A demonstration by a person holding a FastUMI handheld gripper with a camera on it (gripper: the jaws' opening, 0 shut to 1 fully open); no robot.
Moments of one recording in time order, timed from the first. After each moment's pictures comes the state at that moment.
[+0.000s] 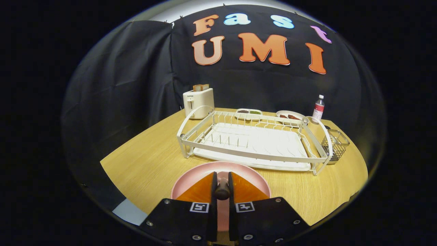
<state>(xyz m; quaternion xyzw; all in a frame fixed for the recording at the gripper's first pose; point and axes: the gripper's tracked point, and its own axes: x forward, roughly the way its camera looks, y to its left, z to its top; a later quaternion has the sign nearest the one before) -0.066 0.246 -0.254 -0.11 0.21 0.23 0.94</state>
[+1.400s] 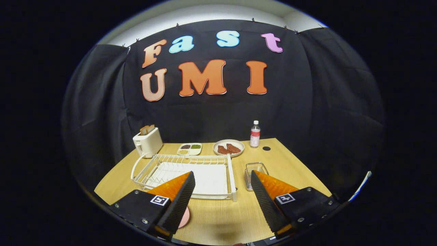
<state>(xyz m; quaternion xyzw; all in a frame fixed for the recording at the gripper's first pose) -0.009 0.056 -0.052 -0.04 0.10 0.07 0.99</state>
